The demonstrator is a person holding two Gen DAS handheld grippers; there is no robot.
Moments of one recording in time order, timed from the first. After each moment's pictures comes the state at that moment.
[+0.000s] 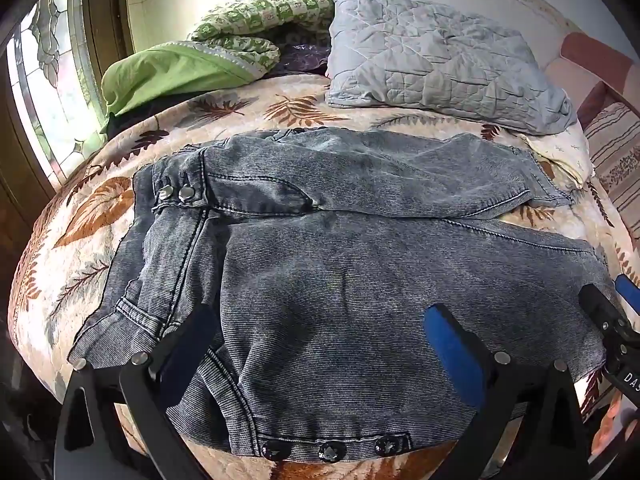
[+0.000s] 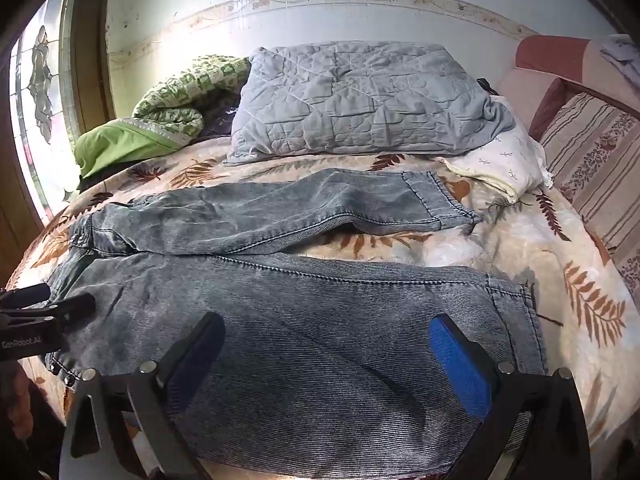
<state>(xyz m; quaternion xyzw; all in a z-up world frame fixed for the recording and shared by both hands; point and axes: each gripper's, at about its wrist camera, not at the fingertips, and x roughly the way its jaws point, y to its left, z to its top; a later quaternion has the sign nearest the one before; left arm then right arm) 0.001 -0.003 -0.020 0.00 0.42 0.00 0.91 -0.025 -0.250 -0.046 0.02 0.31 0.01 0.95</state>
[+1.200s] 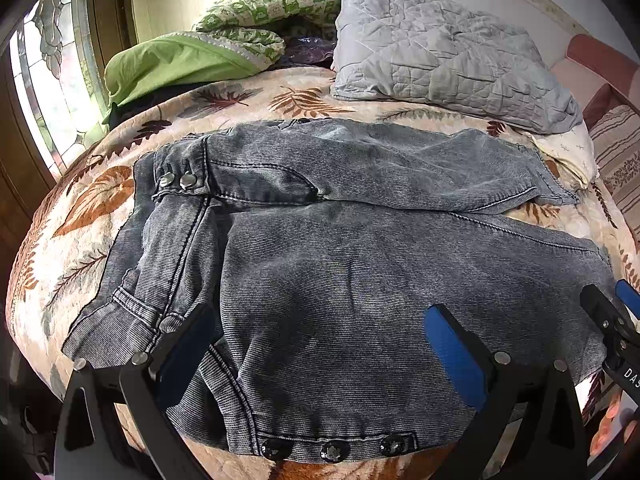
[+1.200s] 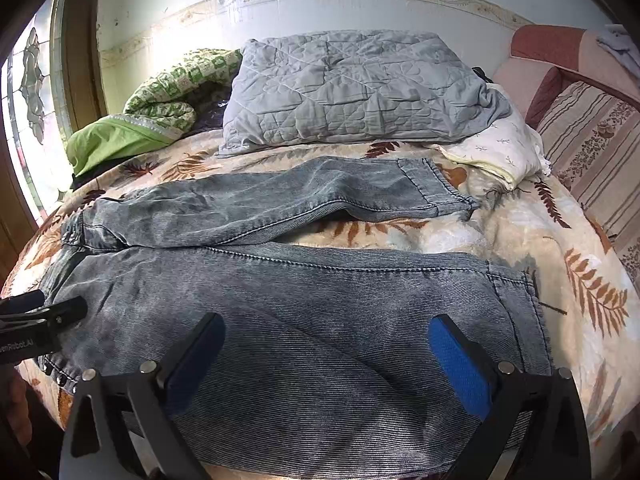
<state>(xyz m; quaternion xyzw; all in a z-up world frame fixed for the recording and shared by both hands) 0.003 -0.002 -0.028 -0.01 0.43 0.01 0.90 -0.022 -0.253 -0.058 0.03 0.32 0.00 0.95</state>
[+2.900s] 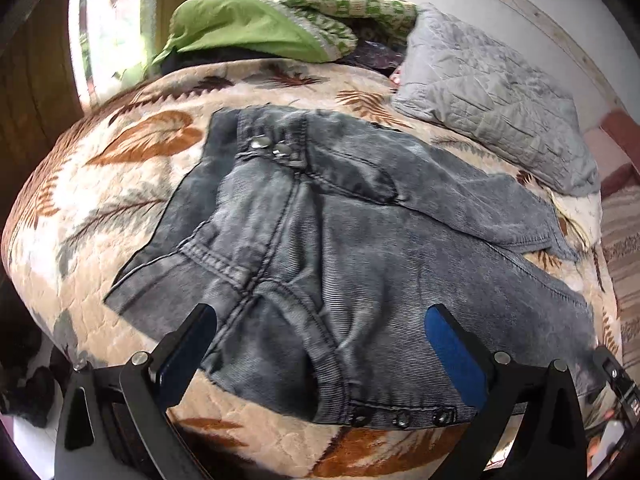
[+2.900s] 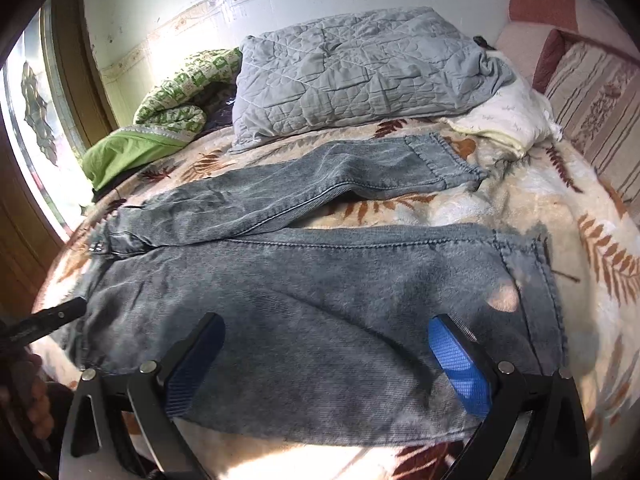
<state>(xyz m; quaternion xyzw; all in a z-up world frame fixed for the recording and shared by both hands) -0.025 0.090 -0.023 -0.15 0.44 0.06 0.88 -0.041 -0.279 -0.053 0.12 0.36 0.06 0.92</state>
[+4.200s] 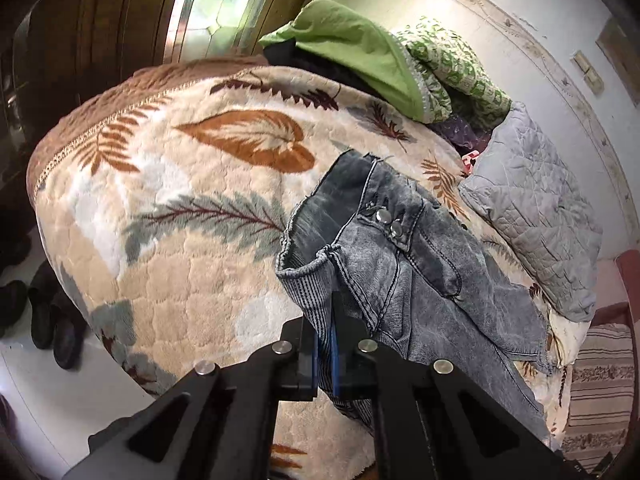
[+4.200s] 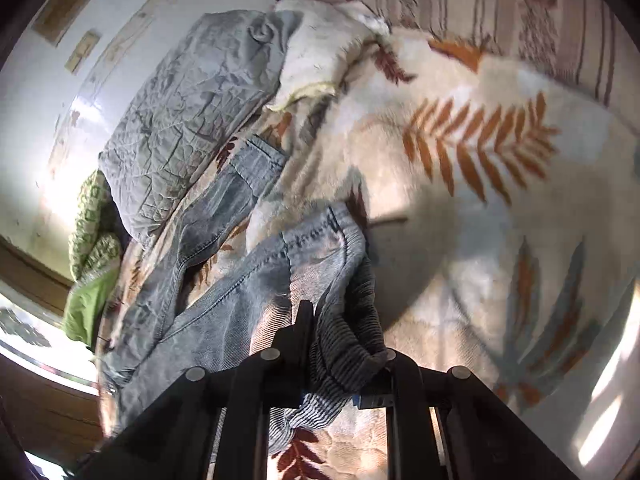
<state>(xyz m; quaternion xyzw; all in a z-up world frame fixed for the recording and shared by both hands) -0.034 0.175 -0.001 -0.28 0.38 0.13 0.87 -0.061 -0.452 -0.056 0.33 0.37 -0.10 0.86</state>
